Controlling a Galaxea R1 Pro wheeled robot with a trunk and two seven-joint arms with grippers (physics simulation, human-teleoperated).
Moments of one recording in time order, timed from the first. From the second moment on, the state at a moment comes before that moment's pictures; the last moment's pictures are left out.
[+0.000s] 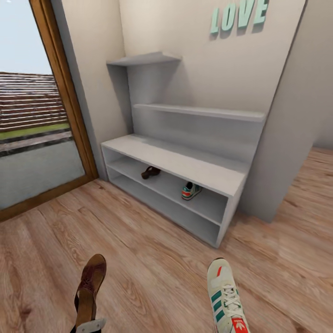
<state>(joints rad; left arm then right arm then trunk) -0.06 -0.05 0.15 -0.68 -0.04 -0.38 0.12 0.13 0.02 -0.06 -0.75 0.17 -0.64 -0.04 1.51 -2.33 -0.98</state>
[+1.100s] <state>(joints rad) -0.06 -0.05 0.15 -0.68 -0.04 -0.38 0.12 0.13 0.02 -0.06 -0.75 0.18 -0.63 -0.03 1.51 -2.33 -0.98</state>
